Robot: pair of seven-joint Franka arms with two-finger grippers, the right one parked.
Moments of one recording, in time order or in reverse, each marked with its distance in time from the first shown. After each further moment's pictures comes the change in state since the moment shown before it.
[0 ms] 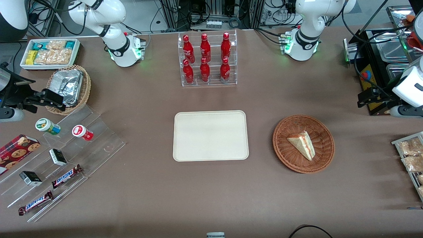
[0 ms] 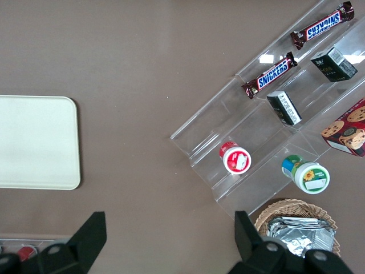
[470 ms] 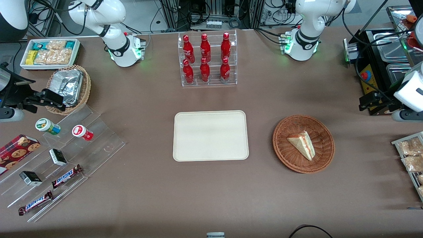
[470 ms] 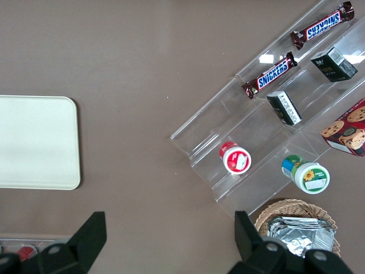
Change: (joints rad) arm 0.005 0.038 0.002 0.010 0.027 0.006 -0.017
